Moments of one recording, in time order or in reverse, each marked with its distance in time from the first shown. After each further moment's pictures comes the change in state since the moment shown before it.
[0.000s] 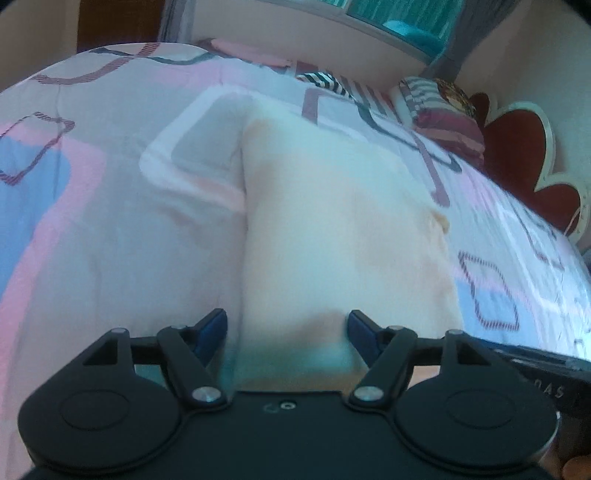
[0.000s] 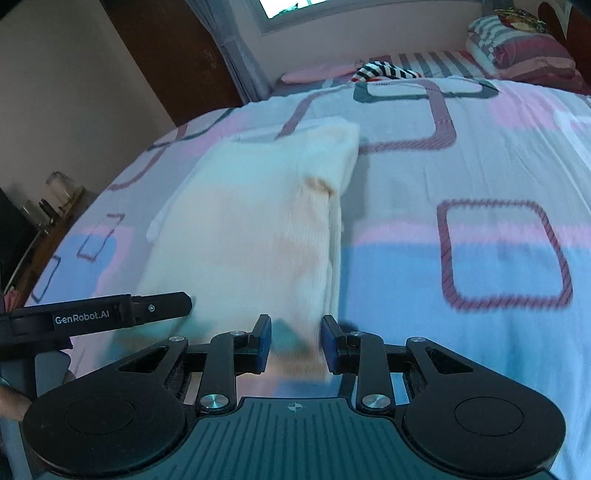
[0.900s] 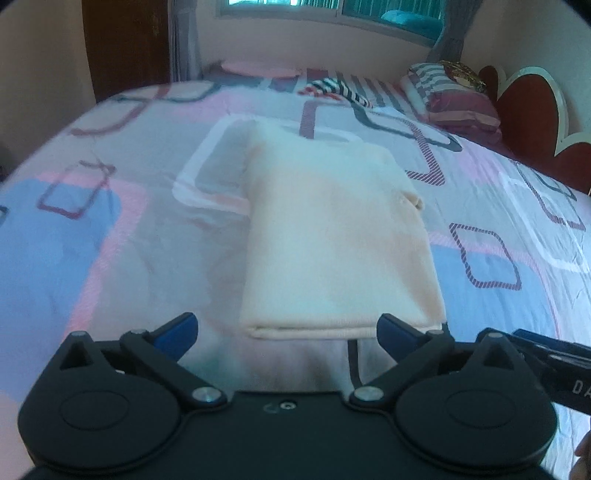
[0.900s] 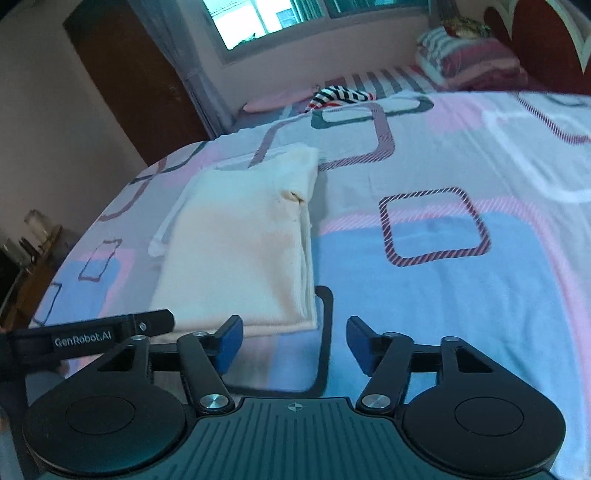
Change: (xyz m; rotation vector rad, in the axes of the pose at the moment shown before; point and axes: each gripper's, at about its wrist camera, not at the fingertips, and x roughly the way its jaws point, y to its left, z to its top) left arm -0.075 -0.052 -0.019 0.120 -0.035 0.187; right arm -0.085 0.019 -0.033 0.091 -0.094 -0.100
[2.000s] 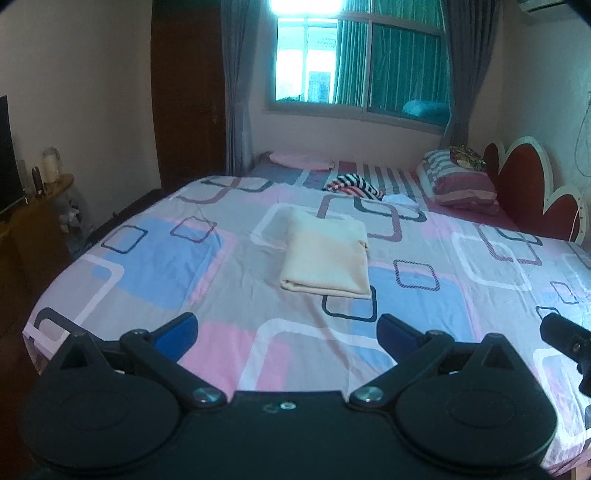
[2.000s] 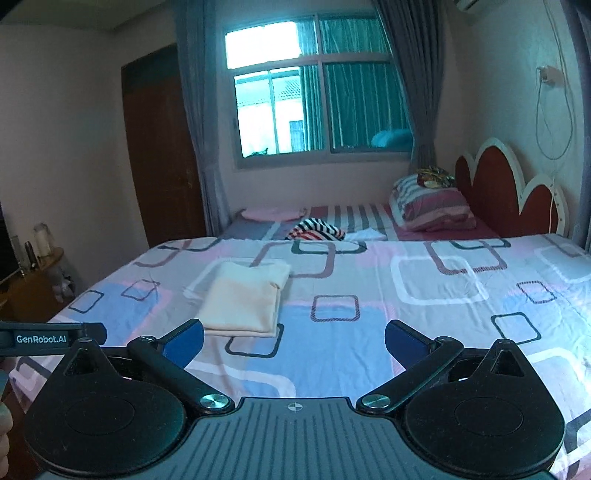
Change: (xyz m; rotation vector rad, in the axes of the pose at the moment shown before) left arm -0.306 -0.056 -0.139 -0.072 -0.295 0.139; right arm -0.329 0.039 -0.128 -0.222 -0.395 -0.117
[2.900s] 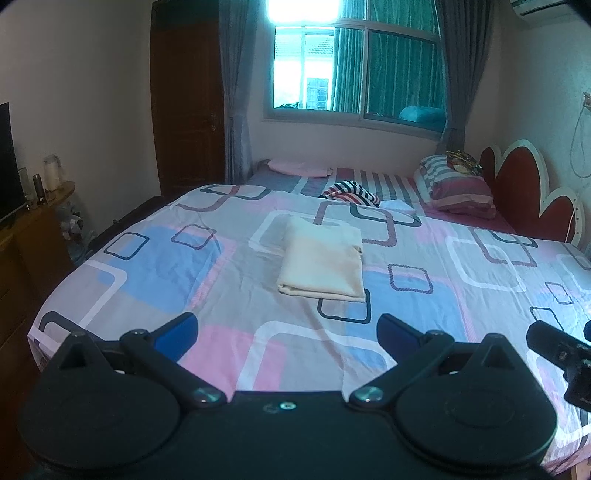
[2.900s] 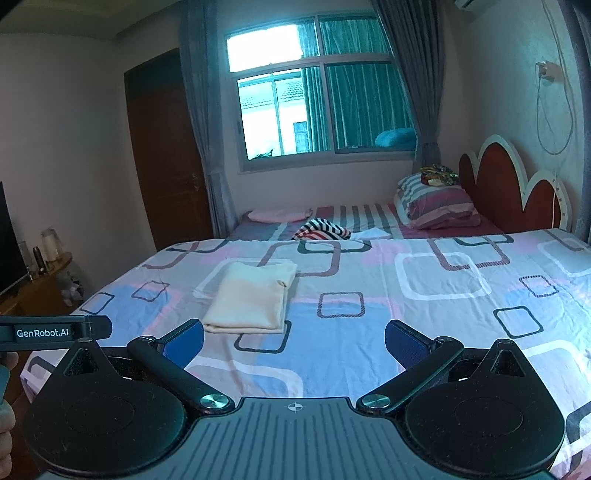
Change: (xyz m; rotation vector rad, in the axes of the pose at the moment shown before) left arm -0.018 -0.005 -0.005 0.007 -0.020 -0.004; right arm -0.014 -0.006 -0.004 0.021 -0.001 0.026
